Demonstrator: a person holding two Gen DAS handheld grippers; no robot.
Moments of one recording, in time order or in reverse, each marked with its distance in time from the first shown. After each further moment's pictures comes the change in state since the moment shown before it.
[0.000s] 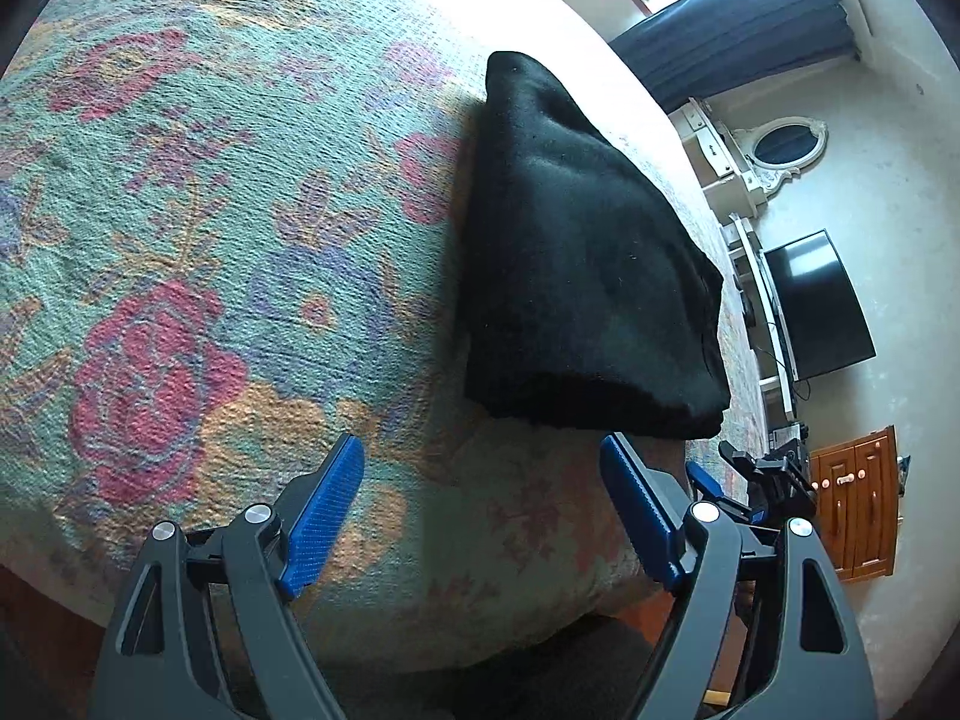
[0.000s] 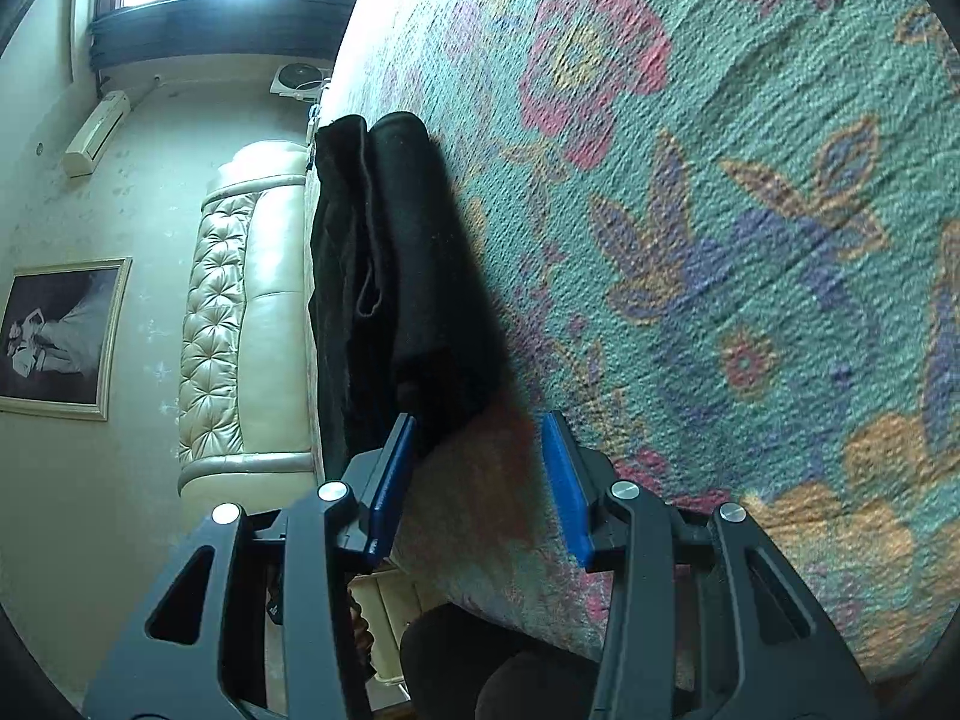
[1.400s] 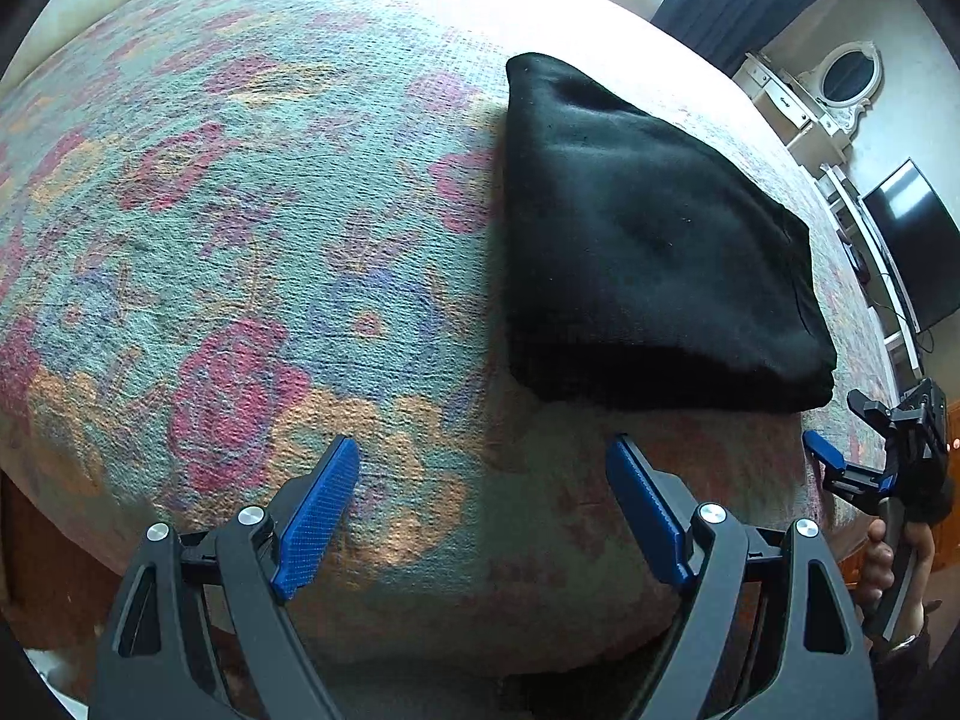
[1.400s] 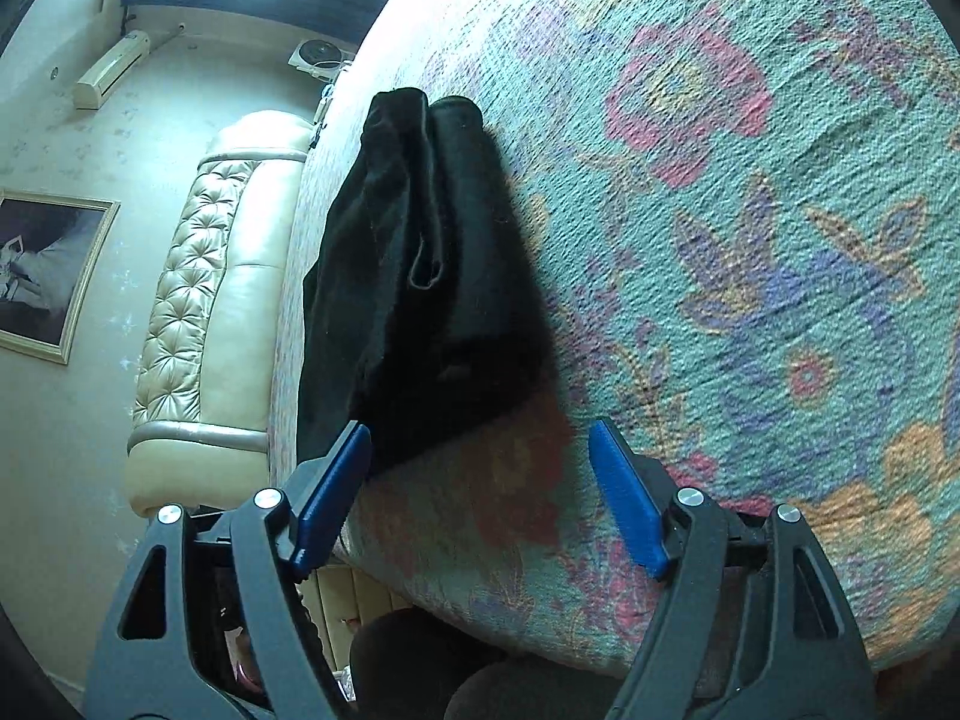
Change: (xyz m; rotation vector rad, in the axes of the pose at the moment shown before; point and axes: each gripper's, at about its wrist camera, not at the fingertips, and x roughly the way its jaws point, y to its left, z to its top) left arm 0.006 -0.040 -0.013 0.161 -0.047 0.358; right arm 0.012 0.040 -0.007 -0.152 -0.035 -0.072
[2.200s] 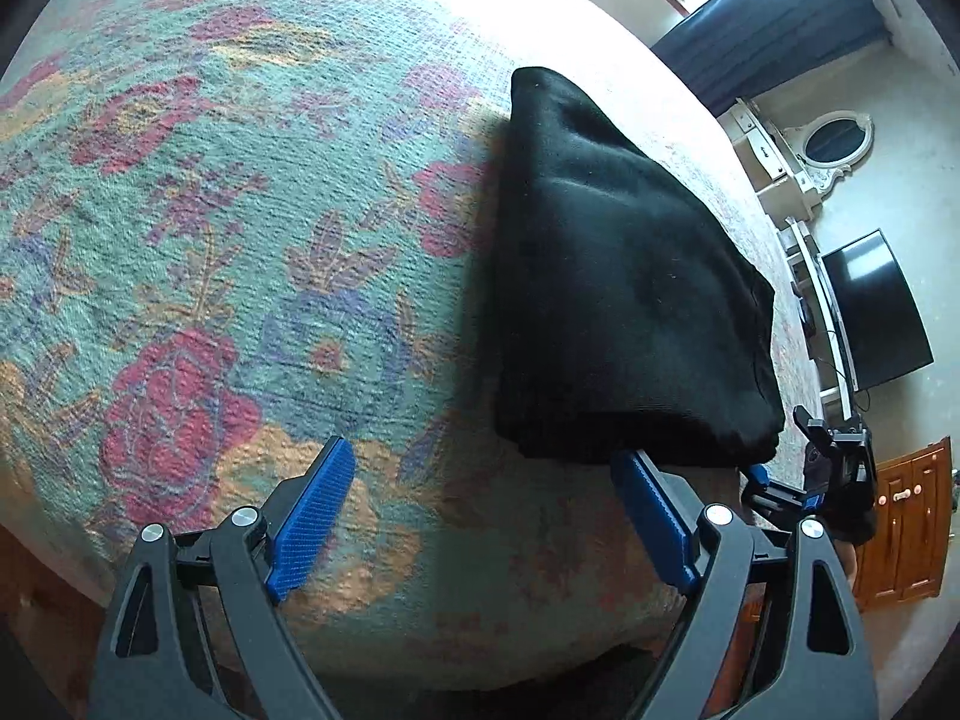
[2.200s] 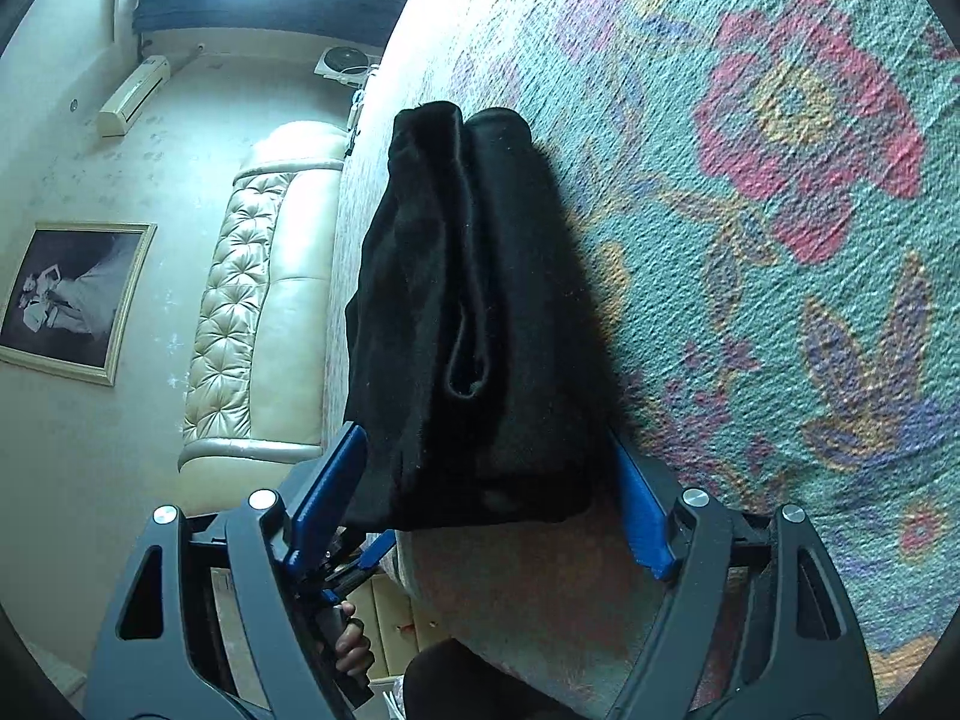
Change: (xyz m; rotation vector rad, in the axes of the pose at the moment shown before) left arm 0.009 0.018 0.020 -0.157 0.021 -0.193; right arm 0.041 0.008 0.038 0.048 0.051 0.151
